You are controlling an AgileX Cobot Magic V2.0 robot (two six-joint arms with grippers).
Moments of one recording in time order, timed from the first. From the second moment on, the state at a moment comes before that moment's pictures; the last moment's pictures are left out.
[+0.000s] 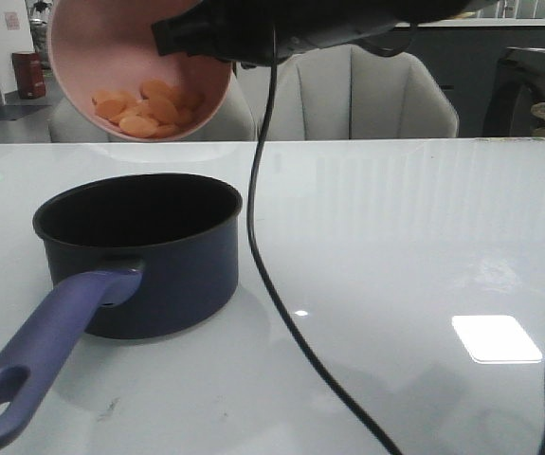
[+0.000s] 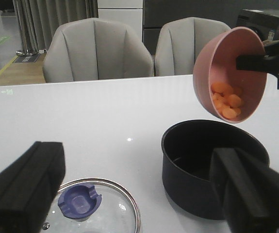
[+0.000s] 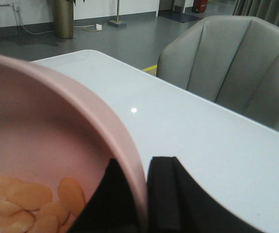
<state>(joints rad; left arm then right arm) -0.22 0.09 -0.33 0.05 0.41 -0.08 0.60 1.81 -1.16 -0.16 -0.47 0.05</state>
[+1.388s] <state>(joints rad) -0.22 0.09 -0.33 0.05 0.41 -0.08 0.74 1.98 -1.16 0.20 -1.08 -0.80</state>
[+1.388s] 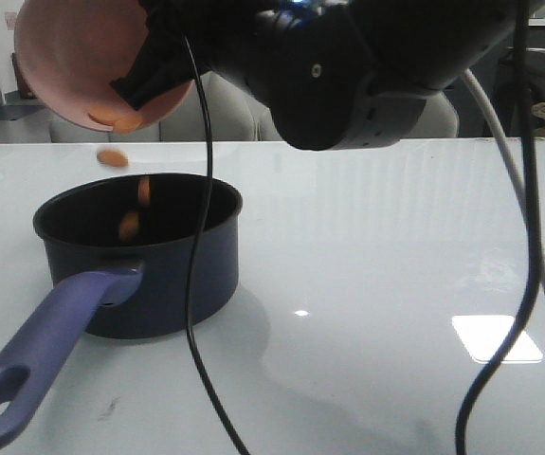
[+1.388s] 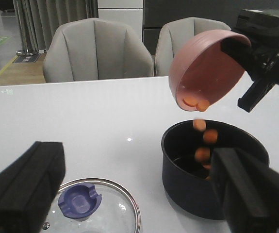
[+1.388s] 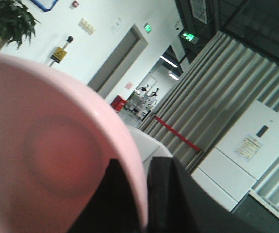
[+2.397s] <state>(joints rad) -0.22 0.09 -0.33 0.05 0.41 -0.08 0.66 1.65 -1.13 0.74 -0.30 -0.72</state>
